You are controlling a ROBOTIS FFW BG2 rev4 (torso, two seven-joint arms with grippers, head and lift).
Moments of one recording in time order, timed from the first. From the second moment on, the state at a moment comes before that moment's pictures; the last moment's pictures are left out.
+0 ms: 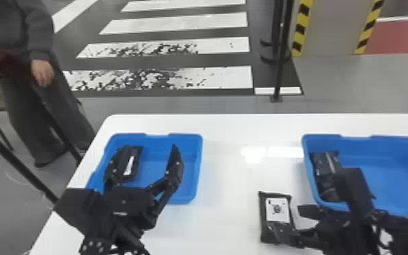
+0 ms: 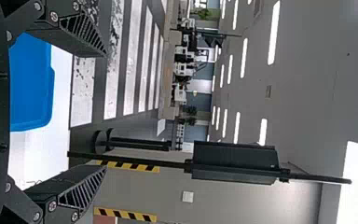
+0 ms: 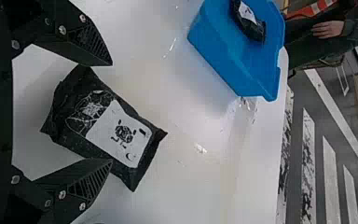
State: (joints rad) left arm 0.63 0.05 -0.05 -2.25 0.07 -0.02 0.04; right arm 0.21 -0.32 0.19 -2.04 -0.14 0.95 0.53
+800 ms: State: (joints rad) left arm 0.64 0.05 -0.05 -2.24 0.07 -0.02 0.03; right arm 0.12 -0.32 0.26 -1.92 -0.14 0.95 0.53
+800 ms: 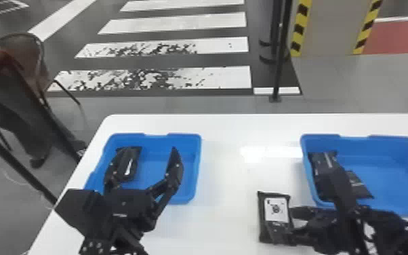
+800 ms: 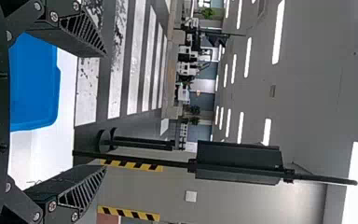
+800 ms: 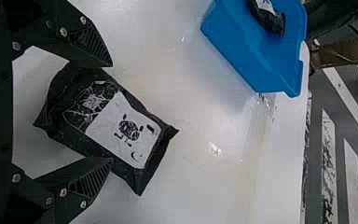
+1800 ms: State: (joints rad) left arm 0.64 0.05 -0.05 -2.24 0.07 -0.02 0.03; right arm 0.11 -0.33 0.26 -1.92 -0.11 0.92 0.54
